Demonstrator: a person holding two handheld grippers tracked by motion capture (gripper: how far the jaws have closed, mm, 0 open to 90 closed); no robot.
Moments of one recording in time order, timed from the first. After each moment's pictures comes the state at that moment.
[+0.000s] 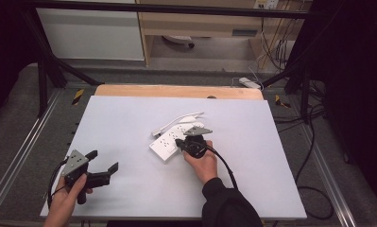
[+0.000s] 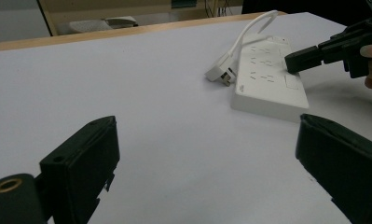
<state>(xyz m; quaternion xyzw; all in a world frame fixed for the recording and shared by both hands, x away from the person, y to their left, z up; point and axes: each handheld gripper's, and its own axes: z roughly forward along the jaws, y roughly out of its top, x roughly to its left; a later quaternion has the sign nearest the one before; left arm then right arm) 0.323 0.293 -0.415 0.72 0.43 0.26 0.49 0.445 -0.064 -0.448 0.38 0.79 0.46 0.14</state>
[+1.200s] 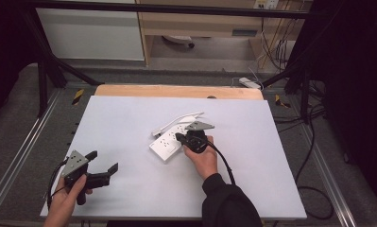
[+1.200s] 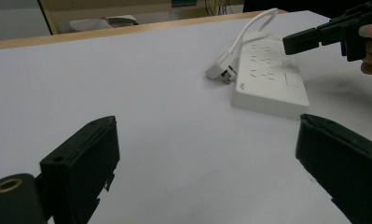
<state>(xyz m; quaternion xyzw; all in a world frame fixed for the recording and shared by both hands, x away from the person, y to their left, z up) 0.321 0.295 -0.417 0.72 0.43 0.26 0.49 0.456 -0.065 -0.437 0.38 0.77 0.49 0.15</state>
